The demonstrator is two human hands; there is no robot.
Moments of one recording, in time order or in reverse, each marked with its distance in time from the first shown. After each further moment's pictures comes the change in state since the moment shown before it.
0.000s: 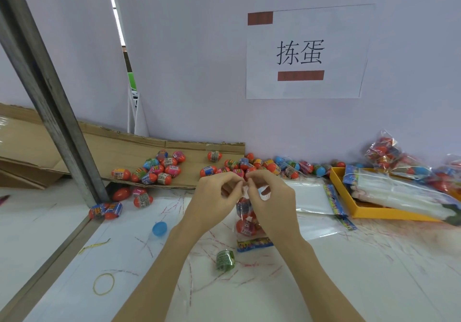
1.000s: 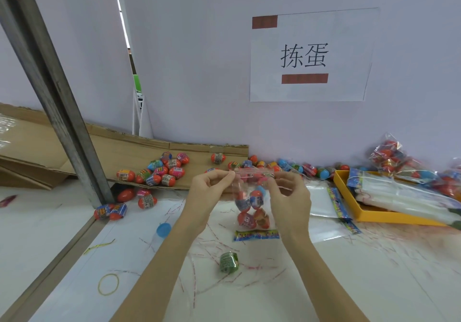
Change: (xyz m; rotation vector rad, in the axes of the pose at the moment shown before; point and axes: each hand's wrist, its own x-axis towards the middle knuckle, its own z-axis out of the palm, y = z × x) left_hand 0.005 -0.005 -0.007 -0.712 0.068 -0.597; right_hand 0.008 0.003 -0.004 0.288 0.211 0.437
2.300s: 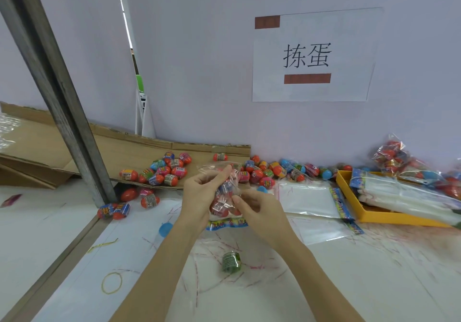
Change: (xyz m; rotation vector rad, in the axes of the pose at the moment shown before) left_hand 0.002 0.001 -0.007 -0.206 0.173 -0.137; right_hand -0.019 0.004 0.016 -0.186 -0.585 -0.100
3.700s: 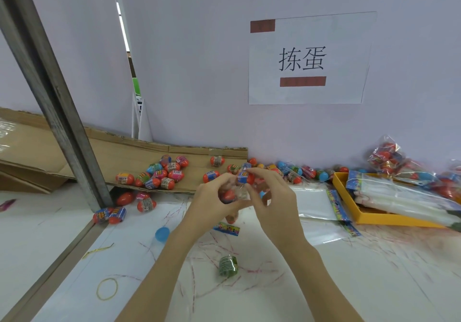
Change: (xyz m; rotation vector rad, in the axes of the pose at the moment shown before) left_hand 0.001 -0.011 -0.003 0.750 -0.310 0.436; right_hand 0.005 -0.003 -0.021 -0.149 0.351 -0.359
